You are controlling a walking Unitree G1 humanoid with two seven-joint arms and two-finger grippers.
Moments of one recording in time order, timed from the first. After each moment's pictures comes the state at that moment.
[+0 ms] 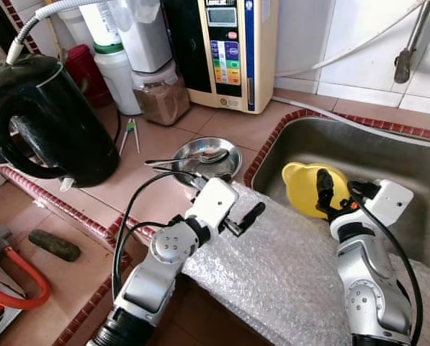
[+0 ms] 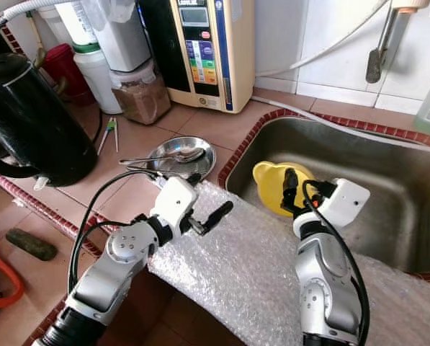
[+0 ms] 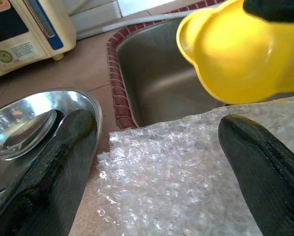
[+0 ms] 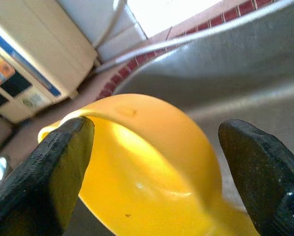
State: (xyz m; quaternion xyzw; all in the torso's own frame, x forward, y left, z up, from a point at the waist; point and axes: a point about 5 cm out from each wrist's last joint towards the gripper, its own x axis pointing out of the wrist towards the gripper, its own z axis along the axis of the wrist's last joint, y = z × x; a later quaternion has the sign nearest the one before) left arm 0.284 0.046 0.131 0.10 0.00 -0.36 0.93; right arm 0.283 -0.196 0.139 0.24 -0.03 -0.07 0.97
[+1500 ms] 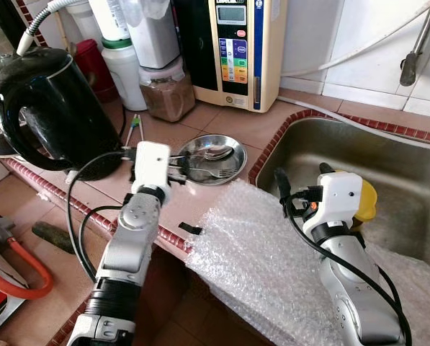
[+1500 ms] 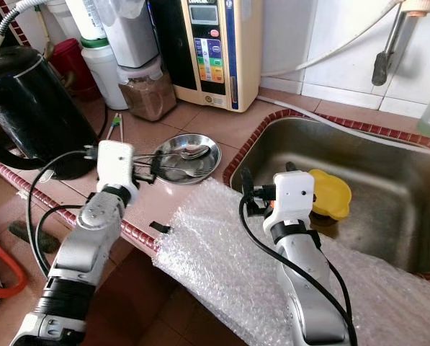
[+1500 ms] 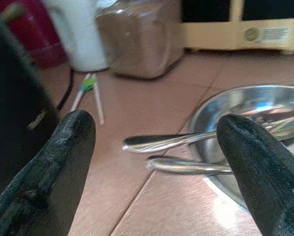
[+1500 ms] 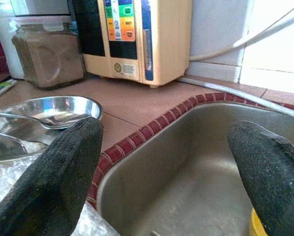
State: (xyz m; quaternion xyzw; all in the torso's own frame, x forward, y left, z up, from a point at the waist) left arm 0.336 0.134 0.144 0.01 0.03 0.00 1.00; right arm 0.266 -0.141 0.152 -0.03 -0.06 0.06 1.00
